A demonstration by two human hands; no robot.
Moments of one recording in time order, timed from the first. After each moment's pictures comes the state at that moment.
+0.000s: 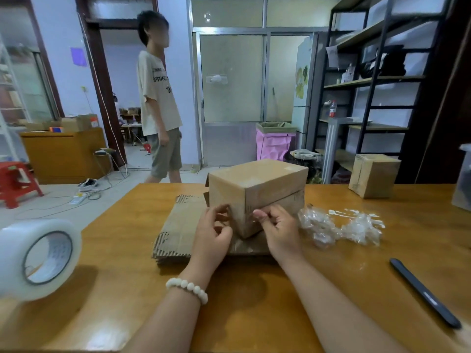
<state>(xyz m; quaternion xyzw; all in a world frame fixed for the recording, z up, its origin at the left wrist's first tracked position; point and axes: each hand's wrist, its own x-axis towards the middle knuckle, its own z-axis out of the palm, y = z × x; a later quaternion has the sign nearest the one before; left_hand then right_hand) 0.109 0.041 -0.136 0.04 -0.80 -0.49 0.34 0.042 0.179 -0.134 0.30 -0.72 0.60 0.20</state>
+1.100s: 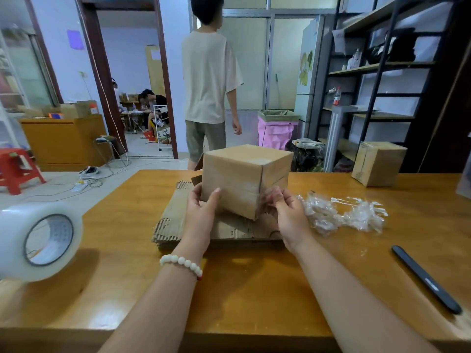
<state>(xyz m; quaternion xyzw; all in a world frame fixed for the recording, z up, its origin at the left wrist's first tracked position) 0.101 0.027 -0.128 0.14 -0.62 -0.71 0.30 0.049 0.185 -0.123 0.22 -0.61 0.76 0.00</state>
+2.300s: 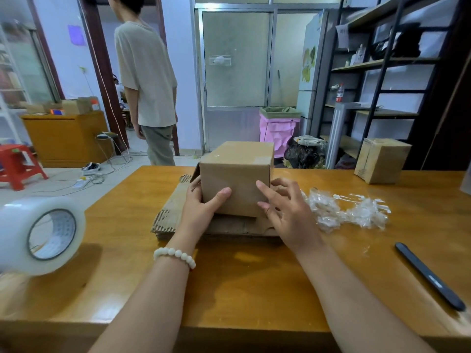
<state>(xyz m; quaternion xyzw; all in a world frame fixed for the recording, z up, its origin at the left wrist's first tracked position) 0.110 0.013 -0.121 0.10 -0.74 -0.60 0.28 0.036 0.196 -0.138 0.45 -0.70 0.35 0.43</state>
